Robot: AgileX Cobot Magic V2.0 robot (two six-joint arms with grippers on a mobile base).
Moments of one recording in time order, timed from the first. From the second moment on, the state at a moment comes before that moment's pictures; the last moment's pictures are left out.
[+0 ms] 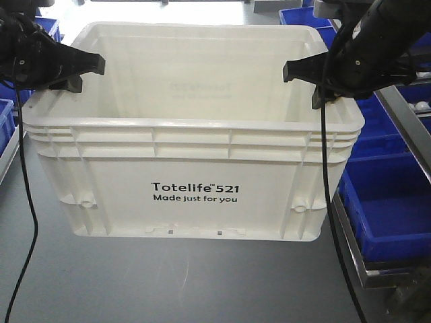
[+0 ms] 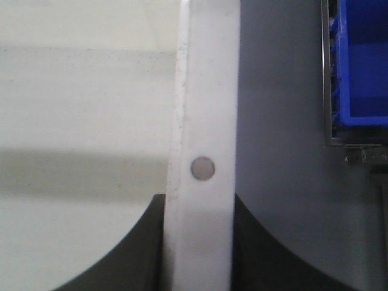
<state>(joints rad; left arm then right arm) -0.22 1.59 -1.59 0.03 0.99 -0.16 0.30 1.70 -1.73 -0.07 1.19 0.28</state>
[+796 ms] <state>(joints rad) -0.22 1.59 -1.59 0.03 0.99 -0.16 0.30 1.70 -1.73 -0.07 1.19 0.28</state>
